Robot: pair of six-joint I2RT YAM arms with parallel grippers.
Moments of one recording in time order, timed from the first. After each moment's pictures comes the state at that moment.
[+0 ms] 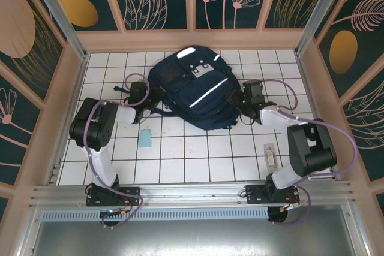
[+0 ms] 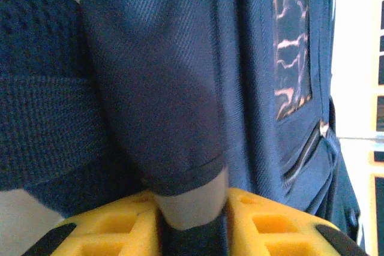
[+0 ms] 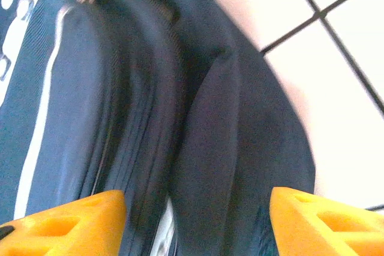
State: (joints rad) left arm -0.28 1.90 0.79 0.57 0.25 -1.14; right arm 0.28 1.57 0.82 -0.02 -0.08 0.86
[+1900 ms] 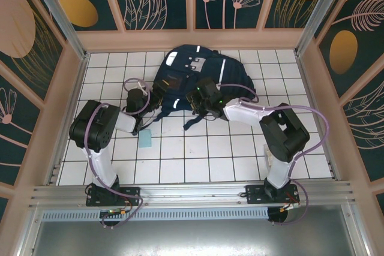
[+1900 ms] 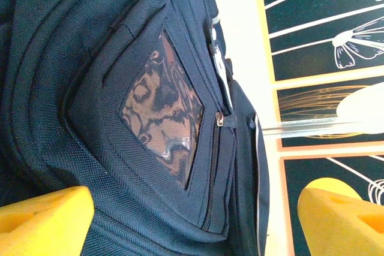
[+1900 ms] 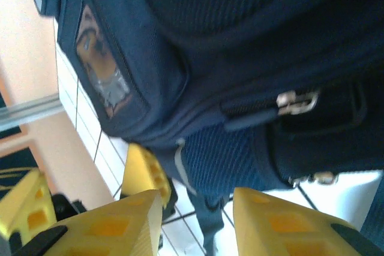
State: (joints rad) left arm -0.29 1.90 0.67 0.98 0.32 -1.25; right arm 0.70 1.80 1.11 -0.04 -0.05 1.56
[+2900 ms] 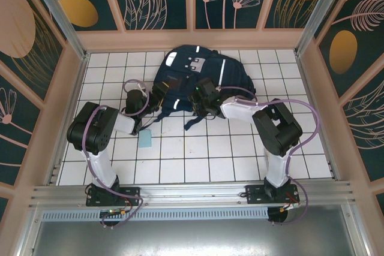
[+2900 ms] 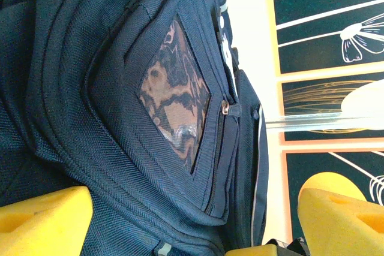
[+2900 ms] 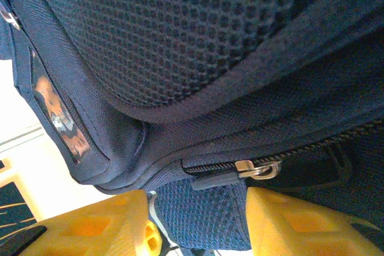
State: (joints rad) left arm -0.29 1.87 0.65 0.94 0.33 -1.26; right arm 0.69 1.88 1.15 -0.06 -0.05 1.63
